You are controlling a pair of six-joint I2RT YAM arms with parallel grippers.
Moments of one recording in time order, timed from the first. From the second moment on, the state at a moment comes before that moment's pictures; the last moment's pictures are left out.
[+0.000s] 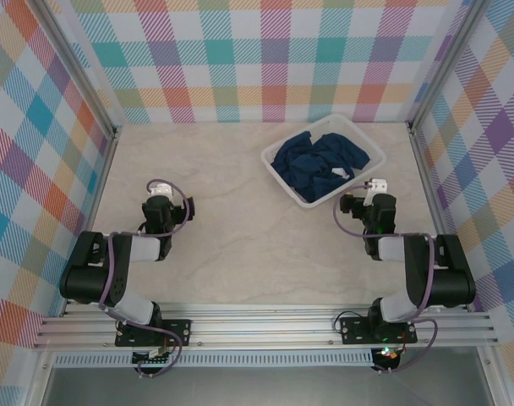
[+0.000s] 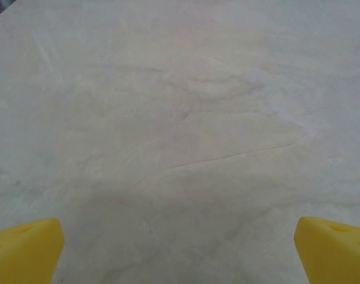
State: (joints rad) left arm -0.10 1.52 0.44 0.59 -0.21 -0.12; right arm 0.03 1.46 0.38 0.70 0.07 0.08
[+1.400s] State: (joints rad) left arm -0.42 1.41 0.85 -0.02 -0.05 -0.44; right arm 0.27 2.28 1.89 -0.72 -0.01 0.11
